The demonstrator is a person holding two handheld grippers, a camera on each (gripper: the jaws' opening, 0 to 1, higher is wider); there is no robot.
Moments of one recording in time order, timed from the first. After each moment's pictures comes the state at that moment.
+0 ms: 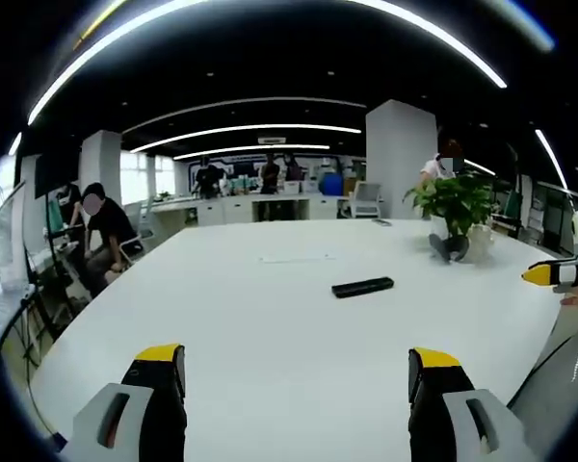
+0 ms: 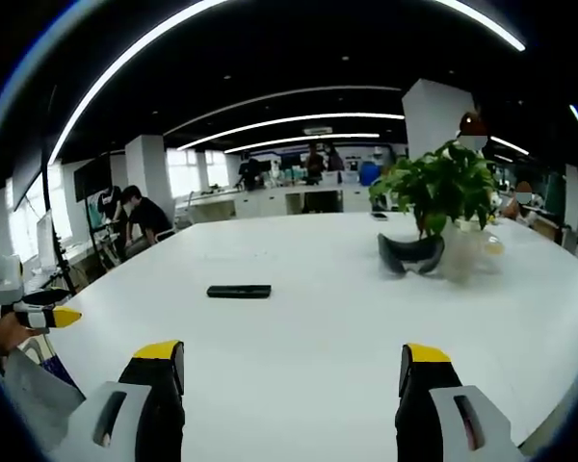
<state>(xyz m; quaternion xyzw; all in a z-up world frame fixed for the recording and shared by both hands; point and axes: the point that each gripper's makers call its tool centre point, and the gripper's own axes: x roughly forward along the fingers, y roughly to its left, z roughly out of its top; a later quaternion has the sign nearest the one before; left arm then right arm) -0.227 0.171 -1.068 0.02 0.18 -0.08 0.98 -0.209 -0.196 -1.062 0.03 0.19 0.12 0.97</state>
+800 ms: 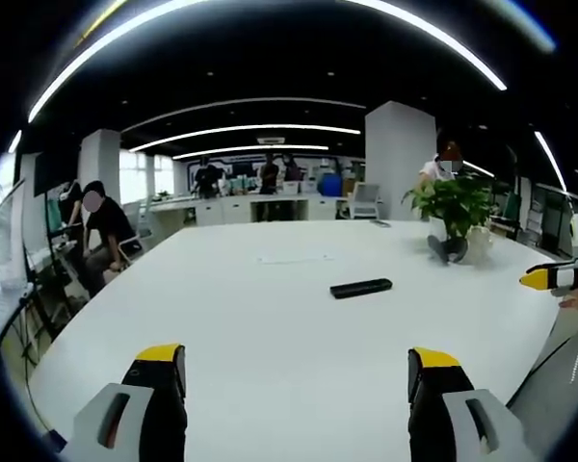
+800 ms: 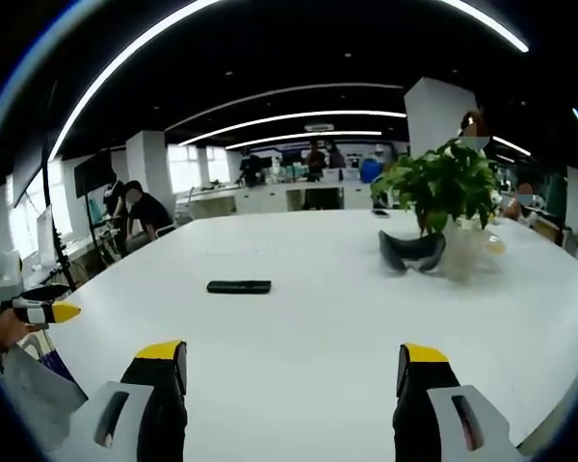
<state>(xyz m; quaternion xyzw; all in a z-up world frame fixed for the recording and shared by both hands) -0.227 0.170 -1.066 0.01 0.18 -0.08 0.98 -0.210 -0.195 -1.066 0.02 0.20 0.13 0.97</state>
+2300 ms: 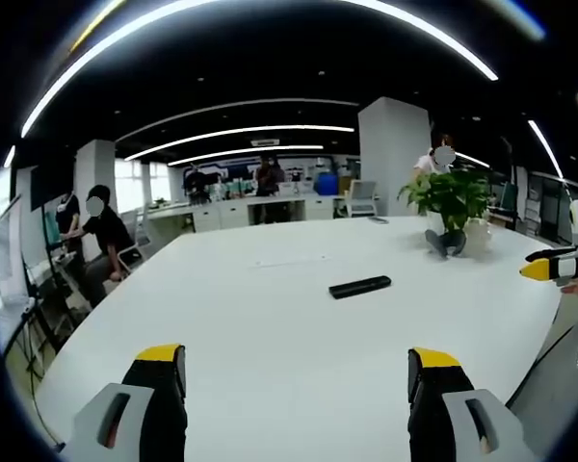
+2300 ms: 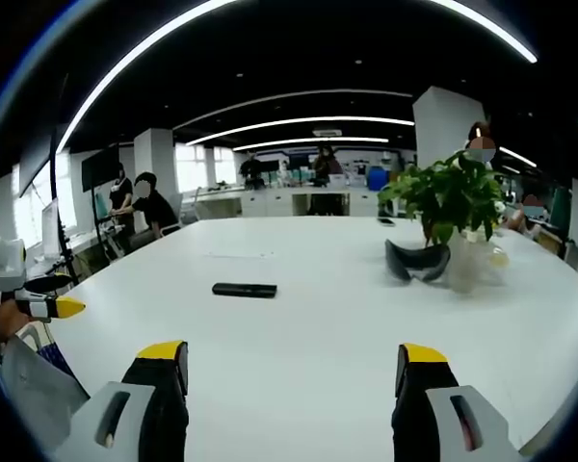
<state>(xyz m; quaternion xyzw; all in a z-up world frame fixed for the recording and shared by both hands) -0.224 0.168 -1.065 0.04 0.18 -0.08 0.98 -0.211 -0.188 -1.059 0.00 0.19 0.14 0.97</state>
